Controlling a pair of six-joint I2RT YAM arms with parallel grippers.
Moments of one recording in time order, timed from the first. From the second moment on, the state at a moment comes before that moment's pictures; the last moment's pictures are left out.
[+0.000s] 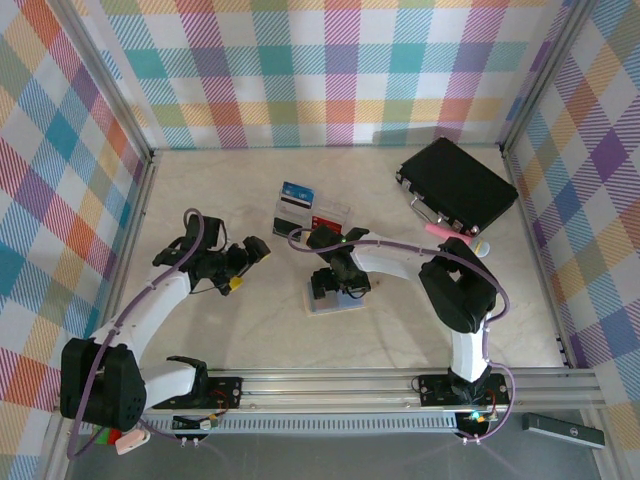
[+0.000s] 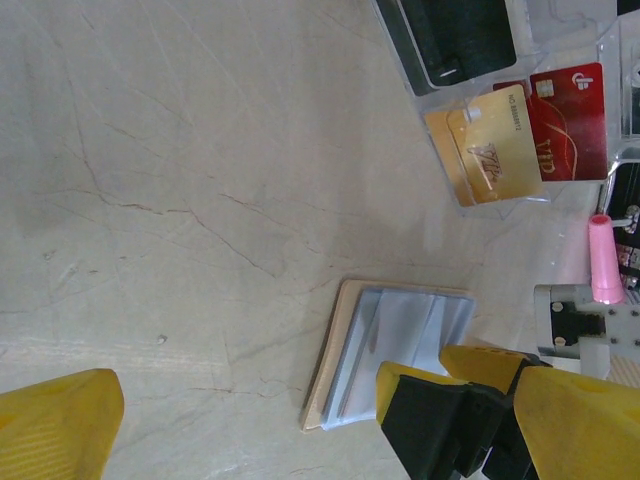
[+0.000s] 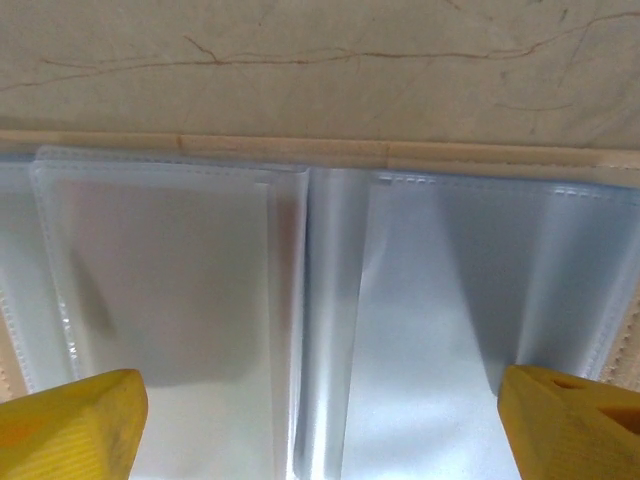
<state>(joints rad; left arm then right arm) -0.21 1.18 0.79 -0.61 0.38 -0.87 0.86 1.90 1.30 -0.82 -0.02 0.64</state>
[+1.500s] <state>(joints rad) -0.60 1.63 0.79 -0.21 0.51 -1.04 0.82 1.86 1.21 -0.76 0.00 0.68</state>
